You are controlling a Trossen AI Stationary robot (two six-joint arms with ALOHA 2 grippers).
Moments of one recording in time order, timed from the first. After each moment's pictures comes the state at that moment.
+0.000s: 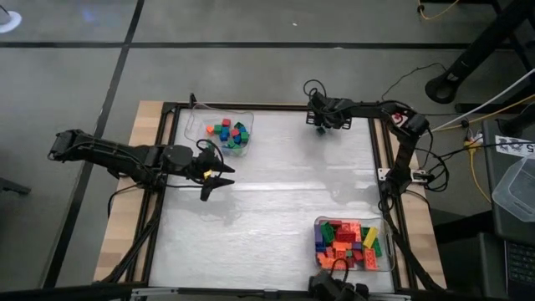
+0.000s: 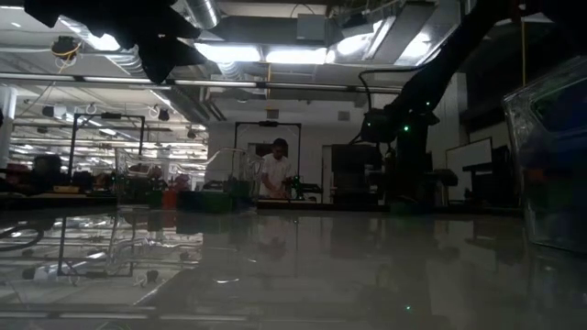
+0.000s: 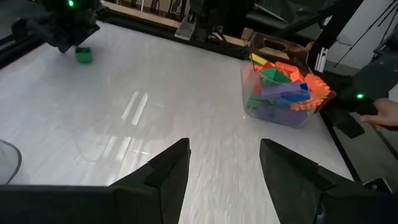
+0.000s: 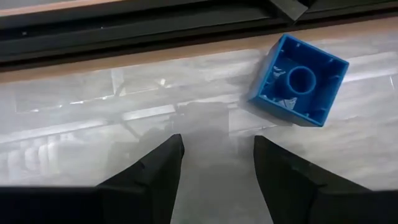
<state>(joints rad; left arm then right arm) -0.11 0.86 0.55 -0.04 -0.10 -0.29 -0.75 1.88 1.08 -0.49 0.29 0.93</state>
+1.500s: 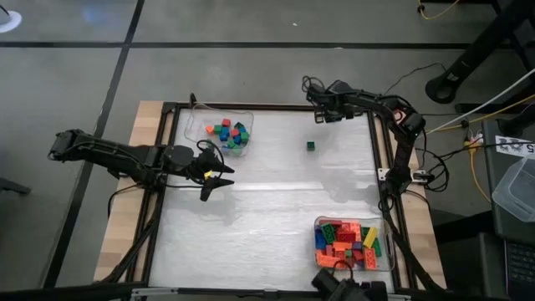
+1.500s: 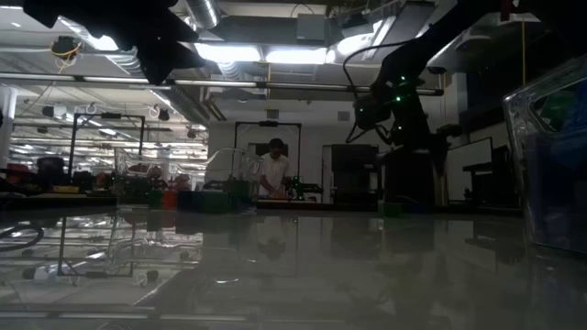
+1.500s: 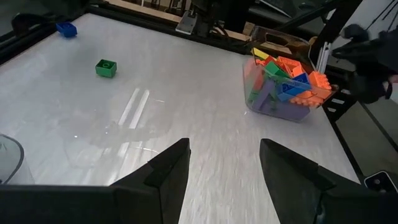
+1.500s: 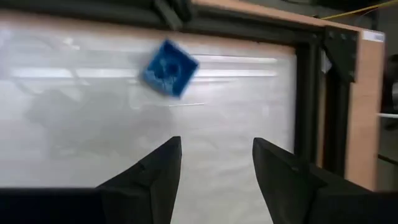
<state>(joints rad) -0.11 0.86 0.55 -0.06 -0.10 -0.28 -0.75 1.90 1.42 -1.16 0.44 0.81</state>
